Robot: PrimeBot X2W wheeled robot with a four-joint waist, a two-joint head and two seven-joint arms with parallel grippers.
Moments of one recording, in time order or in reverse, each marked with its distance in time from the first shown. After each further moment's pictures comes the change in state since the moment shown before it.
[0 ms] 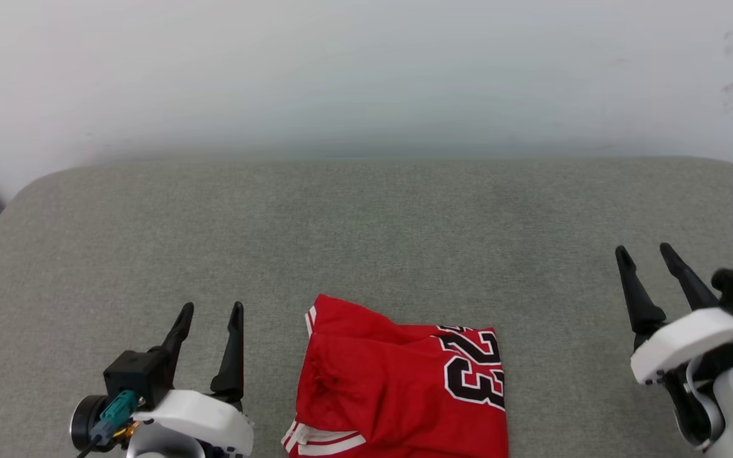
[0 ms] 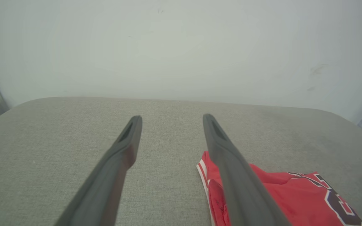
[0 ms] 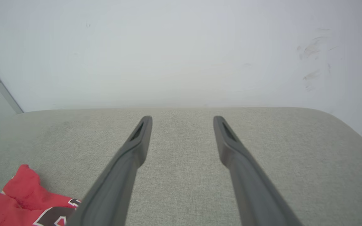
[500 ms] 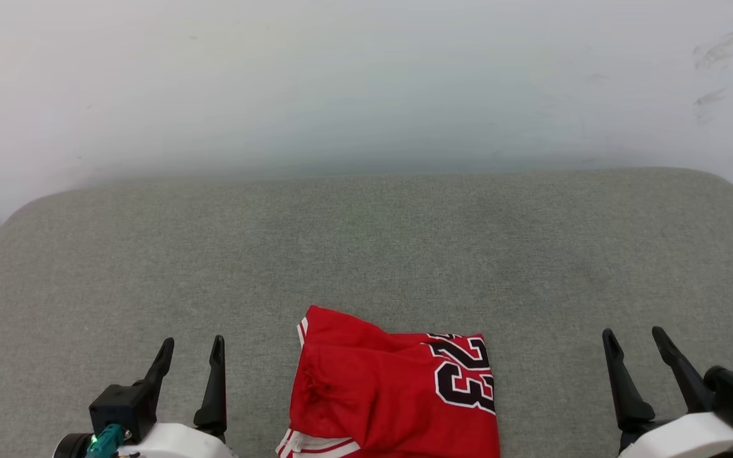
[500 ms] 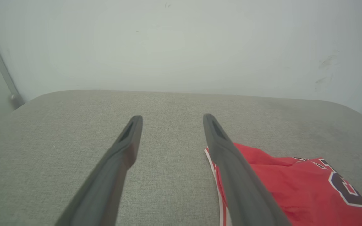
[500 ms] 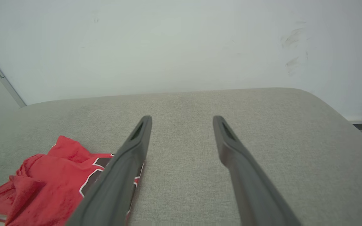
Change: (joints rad) left arm 0.104 0.042 0.020 -0.048 0.005 0.054 0.002; right arm 0.494 0.258 -0.295 -0.655 -0.316 0.000 0.263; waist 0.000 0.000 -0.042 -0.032
